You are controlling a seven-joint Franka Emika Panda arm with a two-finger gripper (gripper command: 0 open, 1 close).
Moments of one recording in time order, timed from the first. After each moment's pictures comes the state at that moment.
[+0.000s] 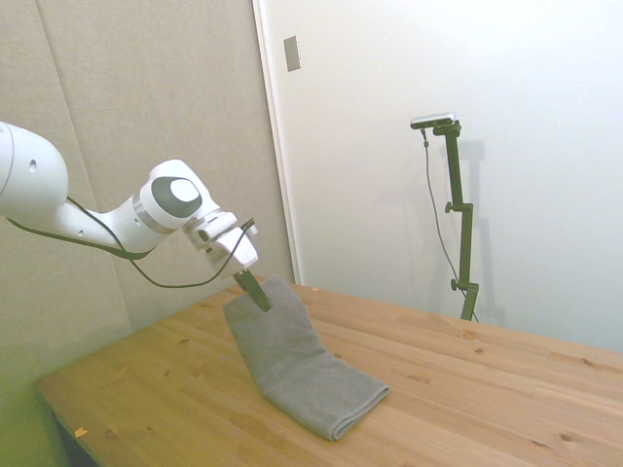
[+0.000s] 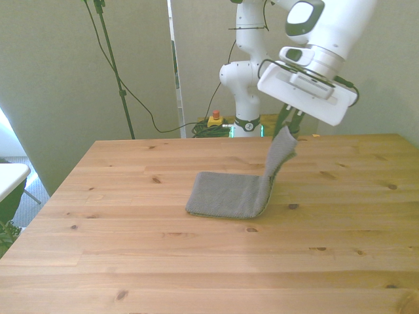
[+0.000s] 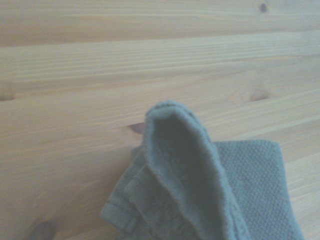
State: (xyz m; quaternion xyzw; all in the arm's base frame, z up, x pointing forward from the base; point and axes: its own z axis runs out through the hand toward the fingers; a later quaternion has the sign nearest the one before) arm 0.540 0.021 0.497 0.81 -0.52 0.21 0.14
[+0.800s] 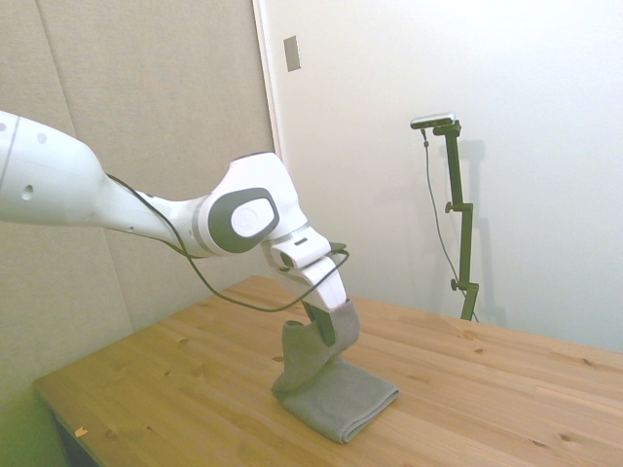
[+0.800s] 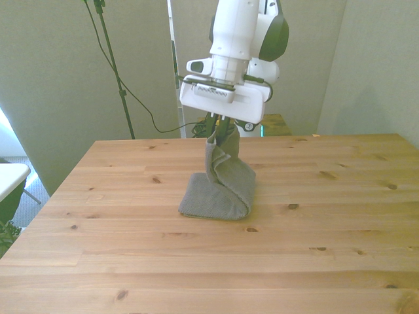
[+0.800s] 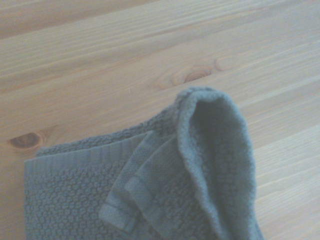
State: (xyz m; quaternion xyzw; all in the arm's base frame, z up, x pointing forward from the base) arm 0.540 -0.150 0.466 0.81 -0.57 0.12 0.03
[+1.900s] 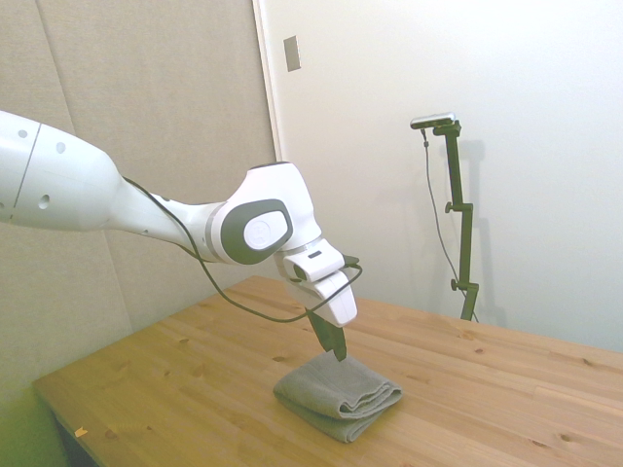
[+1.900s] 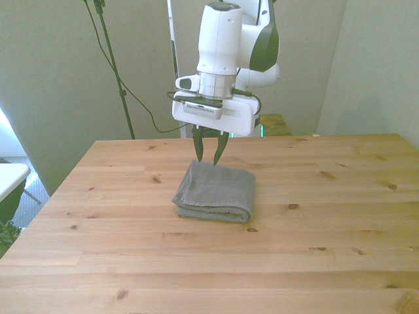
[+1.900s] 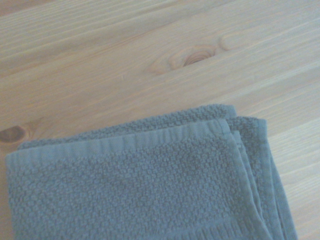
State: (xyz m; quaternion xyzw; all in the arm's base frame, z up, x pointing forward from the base) arm 0.531 -0.162 0.465 0.82 -0.57 0.10 0.02
